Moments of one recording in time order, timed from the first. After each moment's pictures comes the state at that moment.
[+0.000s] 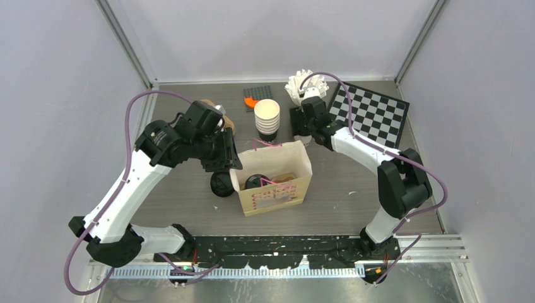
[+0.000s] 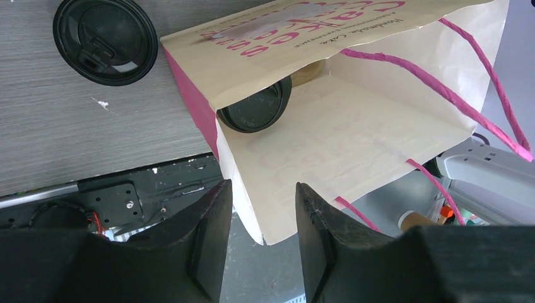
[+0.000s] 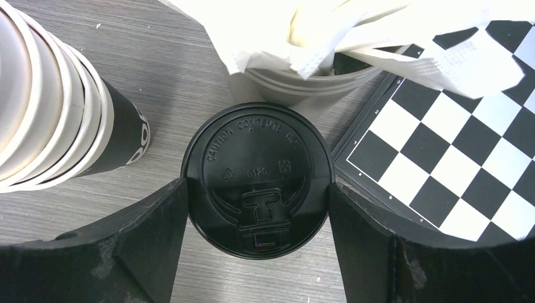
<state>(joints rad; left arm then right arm) -0.72 1.24 1.67 -1.39 0.05 -0.79 0.51 1.67 1.19 -0.15 0.30 0.15</state>
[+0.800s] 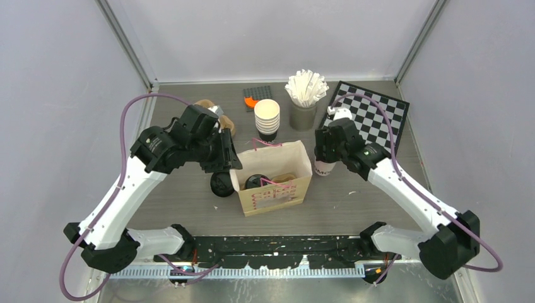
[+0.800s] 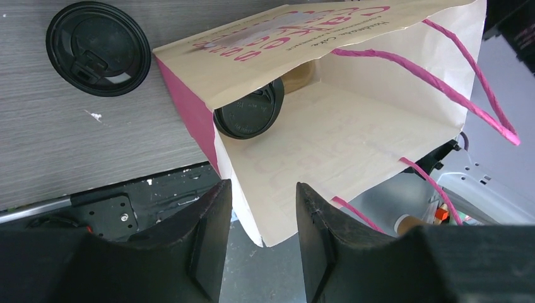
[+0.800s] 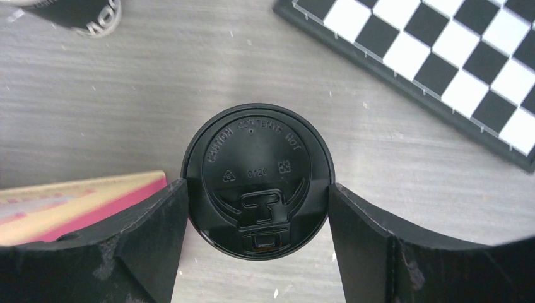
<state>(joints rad) -0.72 1.19 1.62 -1.33 0.05 -0.79 0.52 1.19 1.00 -0.55 0.29 0.27</state>
